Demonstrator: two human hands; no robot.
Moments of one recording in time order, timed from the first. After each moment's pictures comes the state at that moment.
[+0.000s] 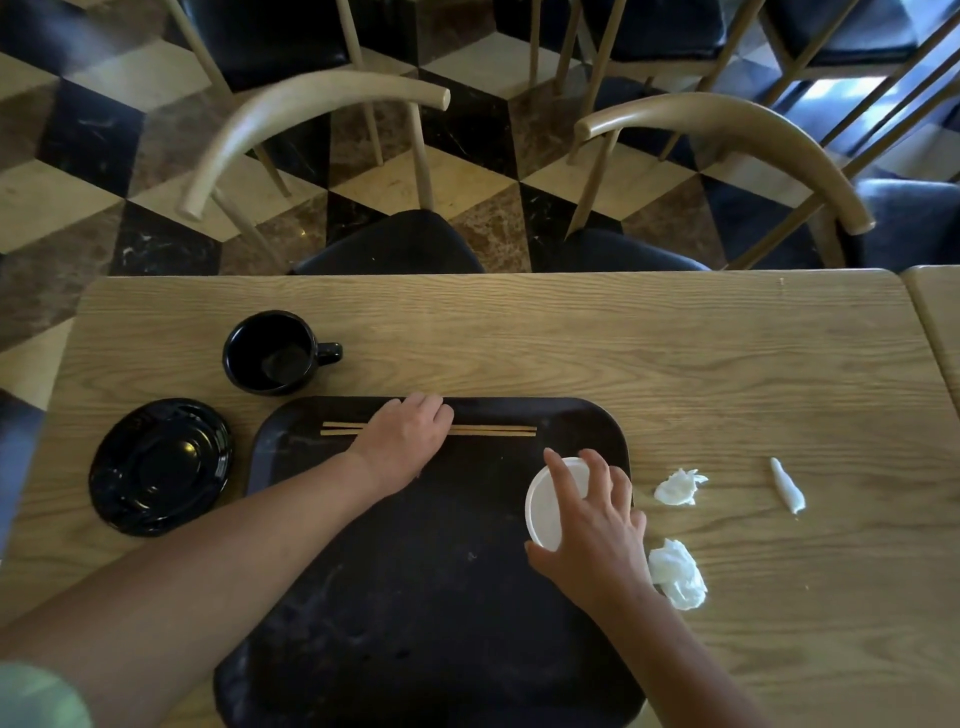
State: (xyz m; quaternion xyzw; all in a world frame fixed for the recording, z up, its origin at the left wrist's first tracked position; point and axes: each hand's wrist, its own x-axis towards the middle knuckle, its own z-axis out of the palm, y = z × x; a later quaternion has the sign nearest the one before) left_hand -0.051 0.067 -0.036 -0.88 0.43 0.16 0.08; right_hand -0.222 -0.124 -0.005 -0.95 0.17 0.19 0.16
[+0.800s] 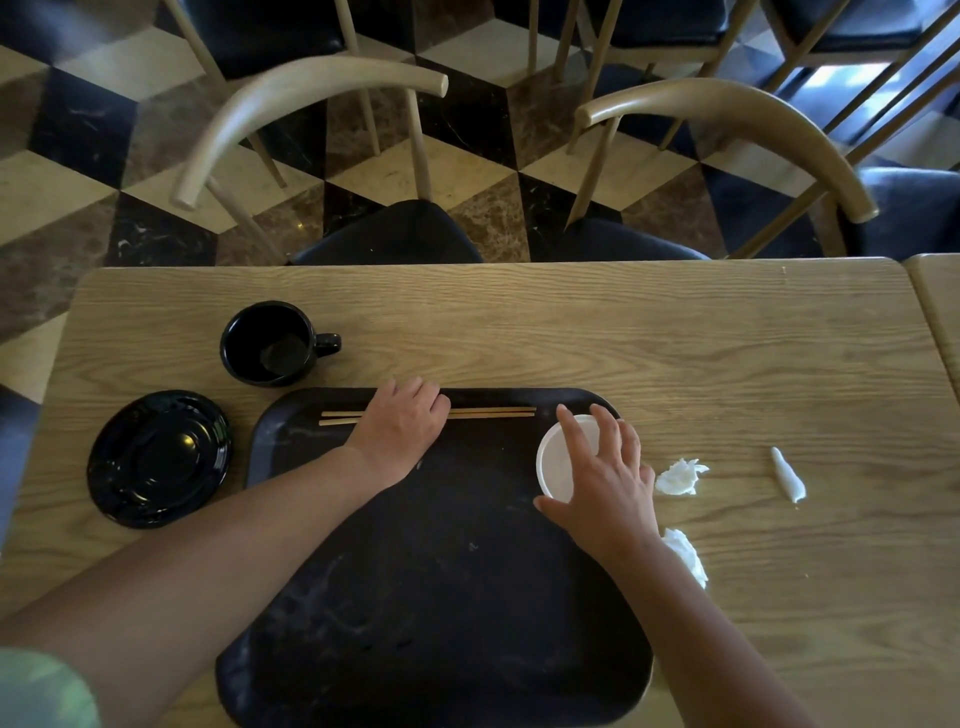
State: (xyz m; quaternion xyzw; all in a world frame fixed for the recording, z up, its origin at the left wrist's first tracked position) left_hand -0.053 0.069 -0.040 -0.89 0.42 0.11 0.11; right_hand -0.196 -0.144 -0.011 -0.96 0.18 0.17 0.15
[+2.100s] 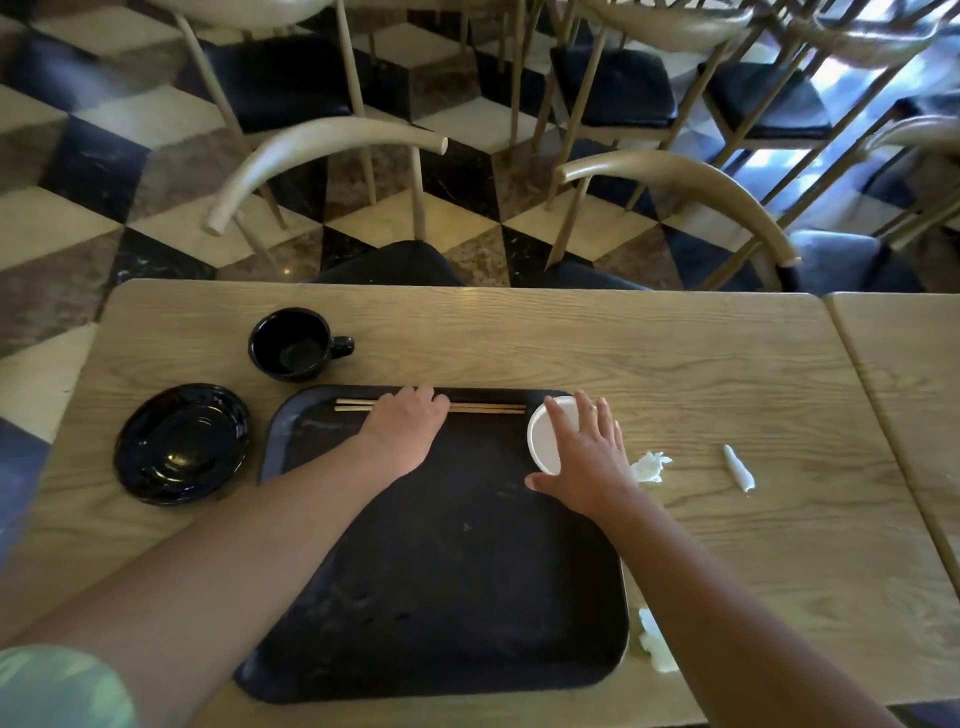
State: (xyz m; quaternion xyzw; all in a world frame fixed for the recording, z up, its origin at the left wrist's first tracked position) left_hand -0.076 0.066 -0.012 -0.93 0.34 0.15 0.05; right_hand -0.192 -0.147 0.010 -0.96 0.15 0.21 0.13
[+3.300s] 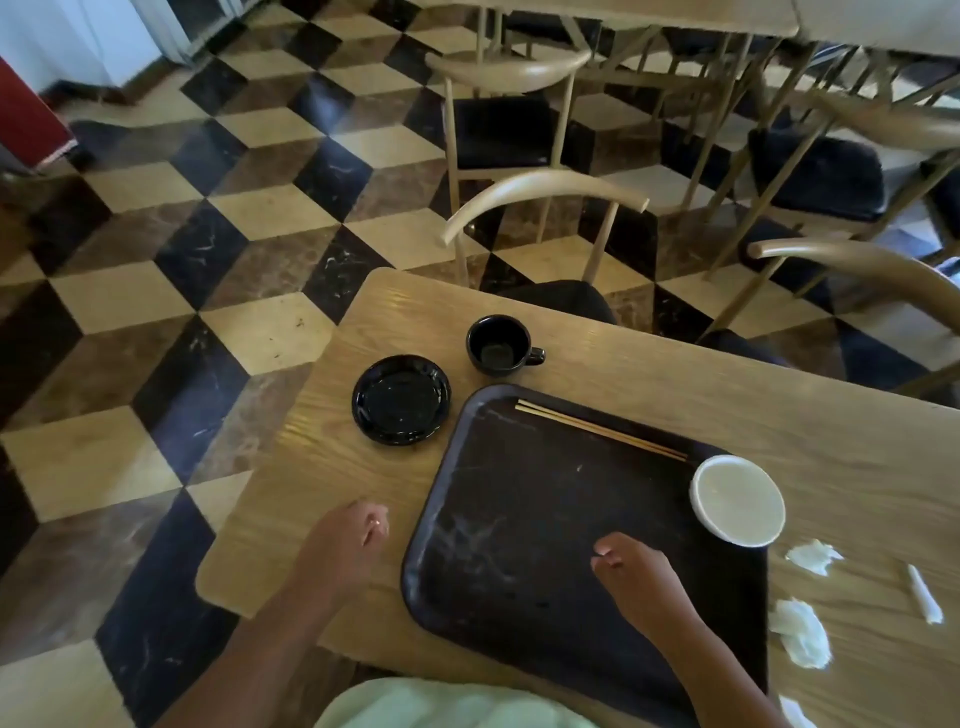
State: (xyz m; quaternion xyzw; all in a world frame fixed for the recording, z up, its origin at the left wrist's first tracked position) left_hand -0.238 0.334 0.015 -0.95 -0.09 0.13 -0.27; right_hand -0.246 -0.017 0.012 -0.90 0.14 0.30 0.29
